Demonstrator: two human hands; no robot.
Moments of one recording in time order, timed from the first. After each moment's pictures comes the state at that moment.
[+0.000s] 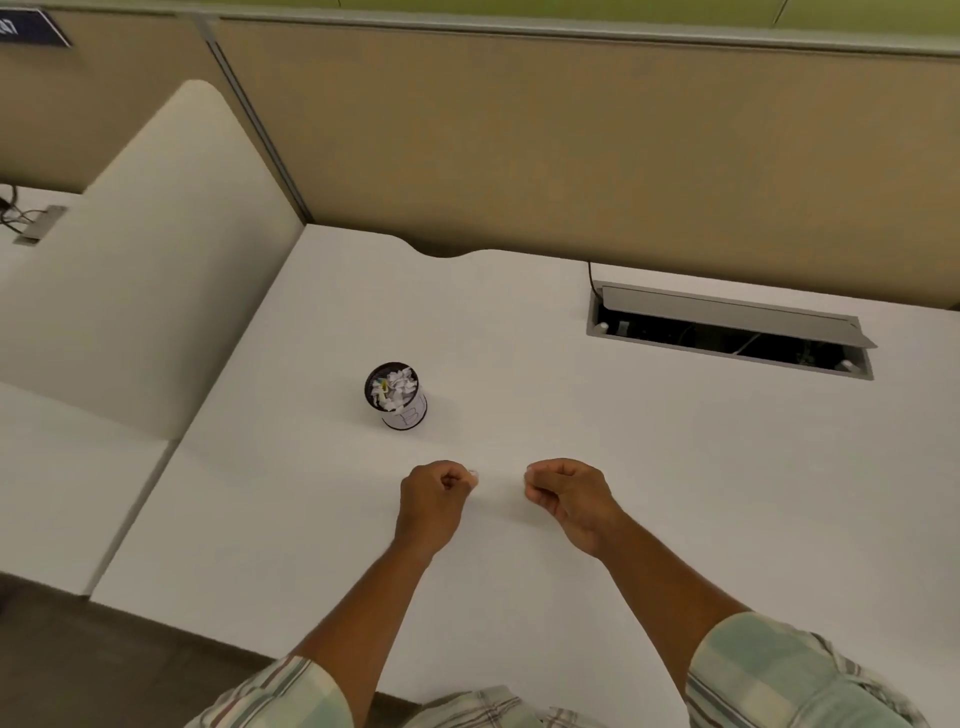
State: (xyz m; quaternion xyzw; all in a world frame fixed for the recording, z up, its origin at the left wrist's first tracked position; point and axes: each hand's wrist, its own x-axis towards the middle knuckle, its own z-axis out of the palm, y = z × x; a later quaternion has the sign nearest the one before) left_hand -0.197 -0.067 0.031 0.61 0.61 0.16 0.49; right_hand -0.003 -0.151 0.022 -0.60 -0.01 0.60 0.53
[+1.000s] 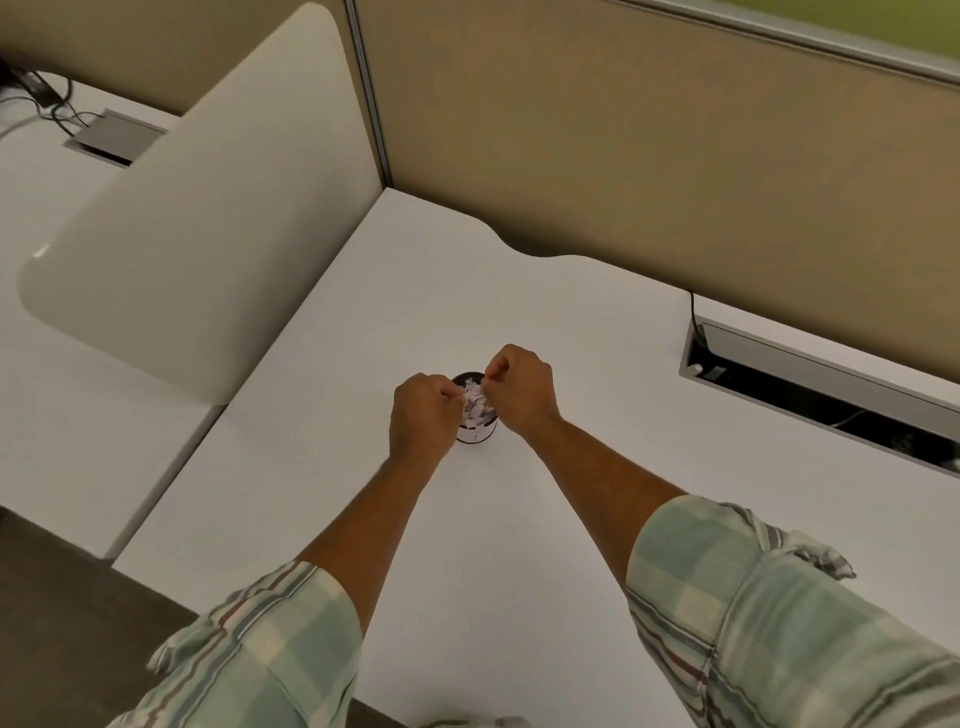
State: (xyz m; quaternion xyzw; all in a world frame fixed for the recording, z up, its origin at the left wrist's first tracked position) left_hand -0.250 0.103 0.052 0.66 0.65 0.19 0.33; right_hand -0.107 0.096 0.060 -0.78 -0.46 0.34 0.27
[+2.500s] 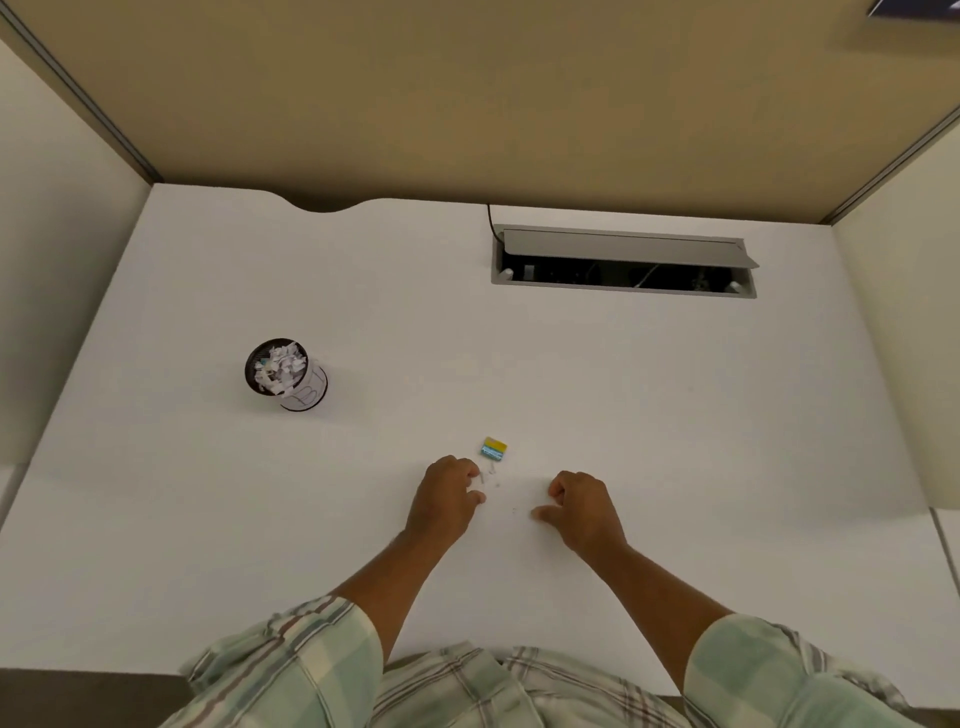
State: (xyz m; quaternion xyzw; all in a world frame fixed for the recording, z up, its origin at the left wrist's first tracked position) left_hand -0.107 -0.134 -0.029 0.79 0.47 -0.05 0.40; right_hand 0.057 -0.275 -0.028 -0.88 -0.29 0.36 0.13
